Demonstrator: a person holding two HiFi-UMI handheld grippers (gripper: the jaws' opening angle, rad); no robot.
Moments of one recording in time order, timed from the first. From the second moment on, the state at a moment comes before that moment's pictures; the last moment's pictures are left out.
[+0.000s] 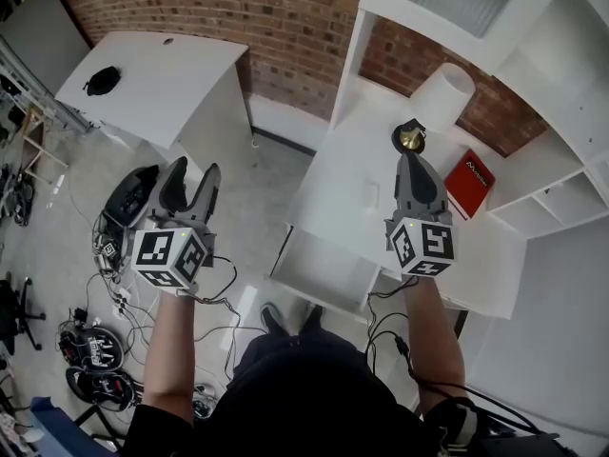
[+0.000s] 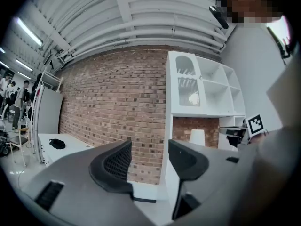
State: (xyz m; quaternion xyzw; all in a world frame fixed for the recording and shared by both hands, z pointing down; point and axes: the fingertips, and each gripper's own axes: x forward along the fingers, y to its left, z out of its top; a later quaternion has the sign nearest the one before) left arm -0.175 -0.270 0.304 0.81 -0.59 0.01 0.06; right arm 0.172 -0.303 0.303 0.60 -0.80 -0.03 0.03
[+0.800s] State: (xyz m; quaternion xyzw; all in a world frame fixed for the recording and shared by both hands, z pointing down) left arm -0.218 -0.278 0.270 0.81 -0.58 -0.02 0.02; right arm 0.134 -0.283 0.264 0.62 -0.78 -0.07 0.03
